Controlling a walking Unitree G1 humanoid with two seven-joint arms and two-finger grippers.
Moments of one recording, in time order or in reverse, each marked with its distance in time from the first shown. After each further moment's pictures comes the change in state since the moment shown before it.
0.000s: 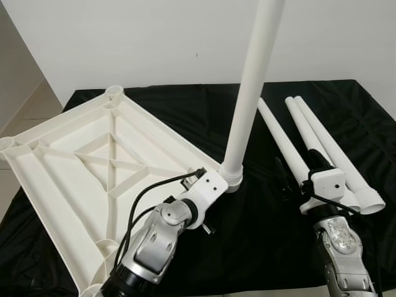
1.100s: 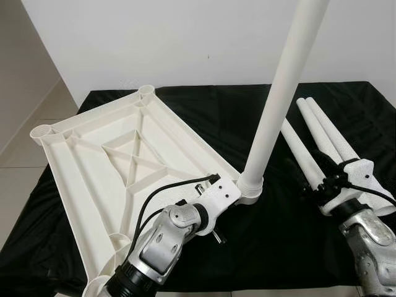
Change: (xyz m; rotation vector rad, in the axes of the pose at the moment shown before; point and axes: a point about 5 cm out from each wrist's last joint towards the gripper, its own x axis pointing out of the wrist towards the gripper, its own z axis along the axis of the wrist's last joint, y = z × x) left arm 0.015 -0.013 0.008 0.005 -0.034 -0.161; right arm -0.013 -0.031 0.008 0.243 0.128 0.329
